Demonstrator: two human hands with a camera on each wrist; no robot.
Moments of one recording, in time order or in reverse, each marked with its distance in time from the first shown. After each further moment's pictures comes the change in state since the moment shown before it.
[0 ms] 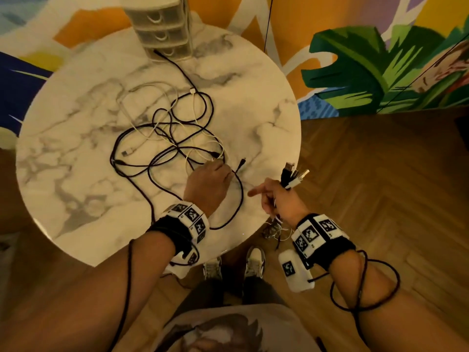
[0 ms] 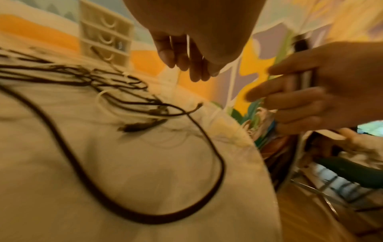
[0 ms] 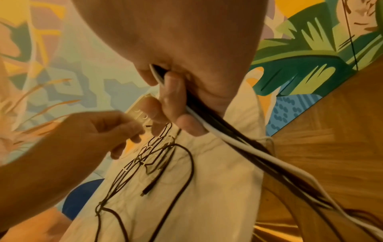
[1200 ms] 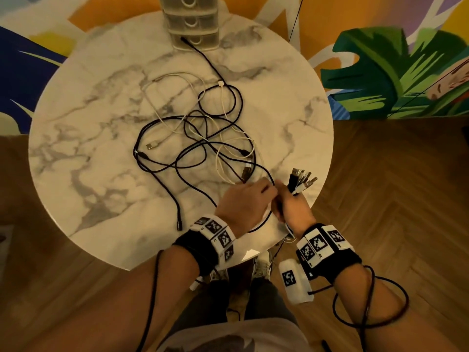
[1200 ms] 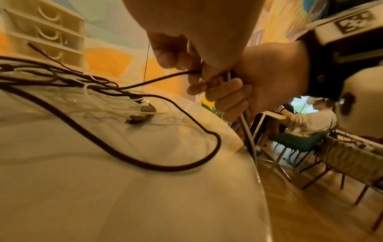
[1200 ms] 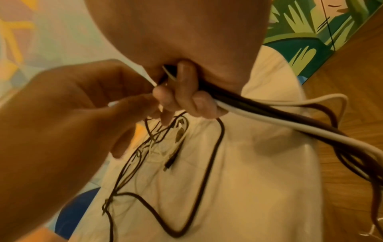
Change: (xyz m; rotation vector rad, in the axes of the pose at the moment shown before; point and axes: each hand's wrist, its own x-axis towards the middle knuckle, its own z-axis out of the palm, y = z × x) left_hand -0.035 -0.003 -0.011 -0.023 -0.166 0.217; right_hand 0.012 0.012 0.065 -0.107 0.185 -0.066
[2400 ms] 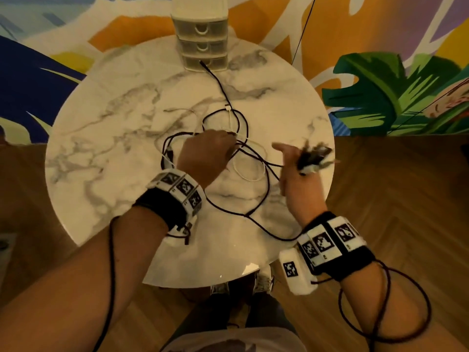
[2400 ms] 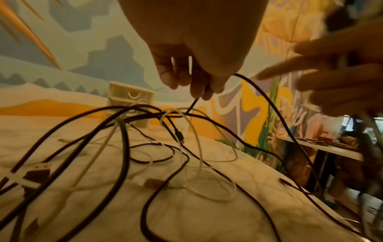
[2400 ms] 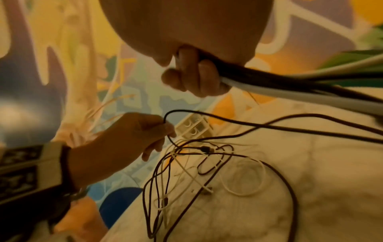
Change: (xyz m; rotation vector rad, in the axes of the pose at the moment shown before) left_hand 0.039 -0.090 -0.090 0.131 0.113 -0.241; right_hand -0.004 -0.087 0.007 -0.008 0.183 -0.419
